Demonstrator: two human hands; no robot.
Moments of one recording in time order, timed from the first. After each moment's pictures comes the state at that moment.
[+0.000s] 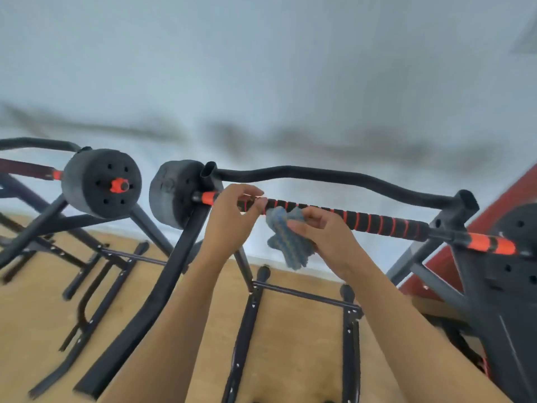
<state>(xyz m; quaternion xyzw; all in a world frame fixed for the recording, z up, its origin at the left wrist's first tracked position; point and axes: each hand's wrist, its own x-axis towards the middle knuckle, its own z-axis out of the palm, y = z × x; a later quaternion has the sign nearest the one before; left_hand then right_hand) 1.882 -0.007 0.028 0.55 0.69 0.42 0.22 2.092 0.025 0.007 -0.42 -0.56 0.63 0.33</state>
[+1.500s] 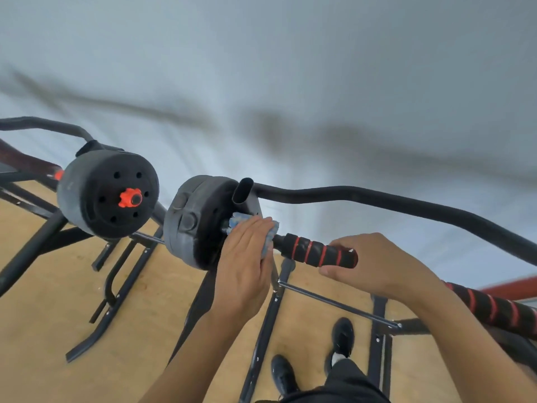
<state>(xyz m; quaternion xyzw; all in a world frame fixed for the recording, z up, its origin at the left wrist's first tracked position) 1.794 0.039 -0.076 0.65 0.68 0.33 0.02 2.026 0.148 -0.020 -0.47 -0.82 0.34 -0.04</state>
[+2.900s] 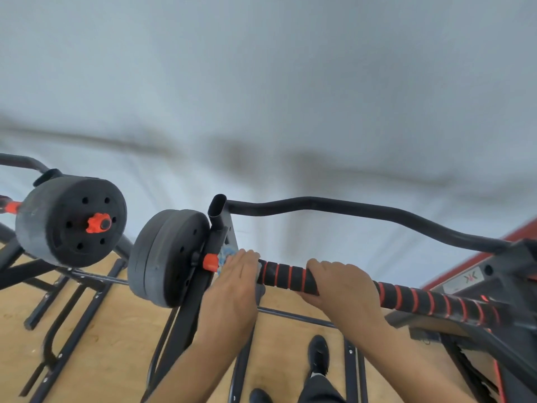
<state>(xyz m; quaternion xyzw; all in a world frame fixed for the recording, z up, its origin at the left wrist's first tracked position) 1.822 -0.005 -0.043 0.68 0.69 0.25 0.04 2.025 0.076 -0.047 -0.49 -0.87 -0.02 0.03</state>
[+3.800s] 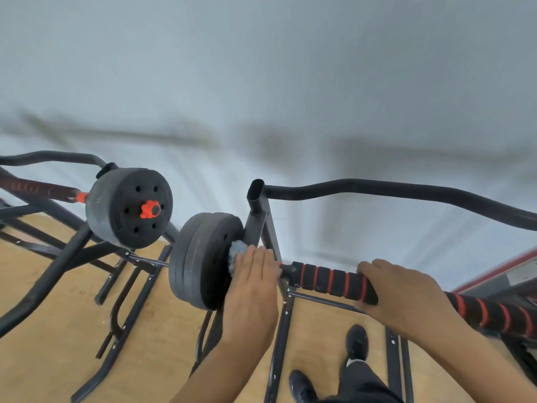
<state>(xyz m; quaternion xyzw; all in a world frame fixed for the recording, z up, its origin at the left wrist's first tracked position) 1.802 -0.036 -0.055 0.67 0.73 0.14 -0.03 2.040 0.047 -0.018 -0.51 -0.85 0.09 -0.10</state>
